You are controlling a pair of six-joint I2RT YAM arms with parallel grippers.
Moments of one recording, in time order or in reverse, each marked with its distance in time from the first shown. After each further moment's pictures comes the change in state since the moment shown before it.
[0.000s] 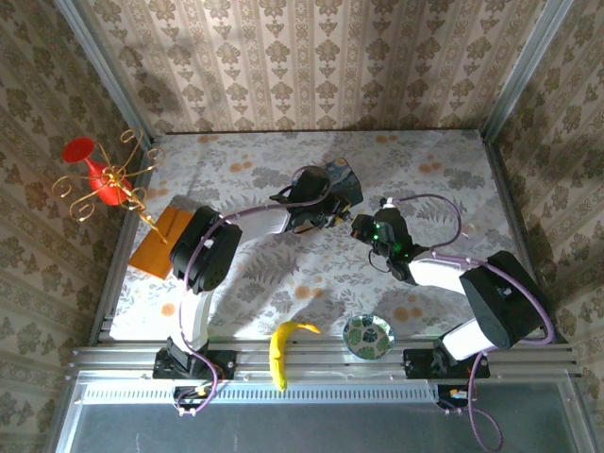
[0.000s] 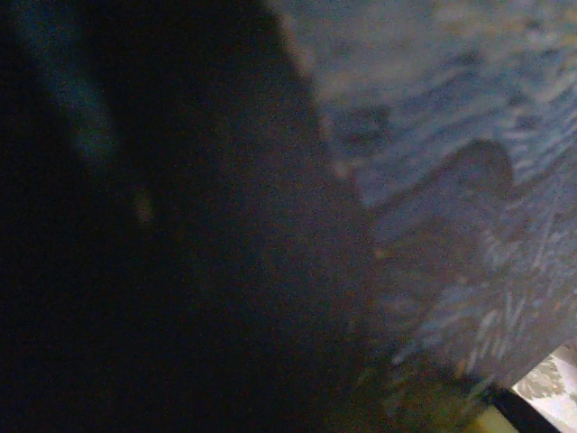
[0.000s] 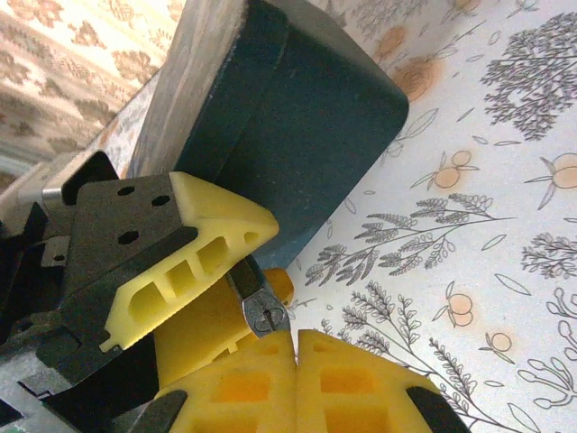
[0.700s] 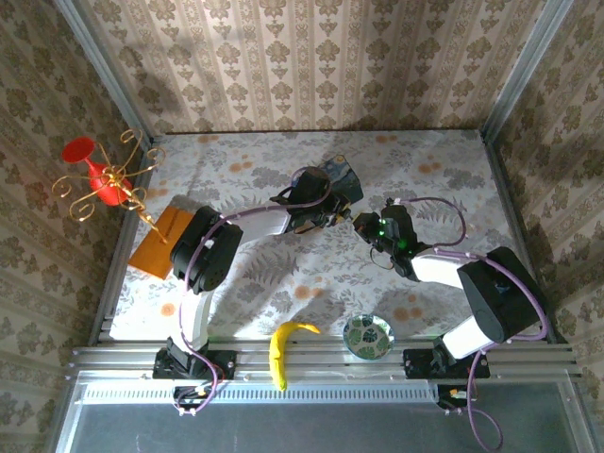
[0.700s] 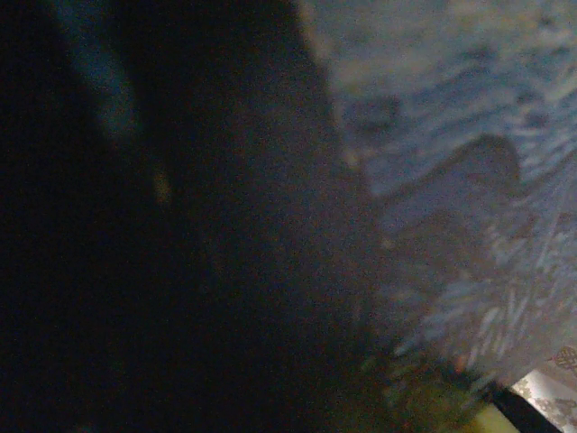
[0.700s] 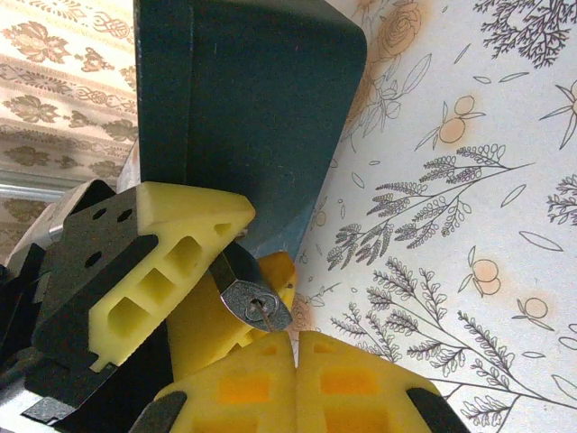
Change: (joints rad) left arm -0.002 -0.001 -0.013 0.035 -0.016 -0.031; right arm -0.077 0.028 0.010 0.009 -0.170 0.185
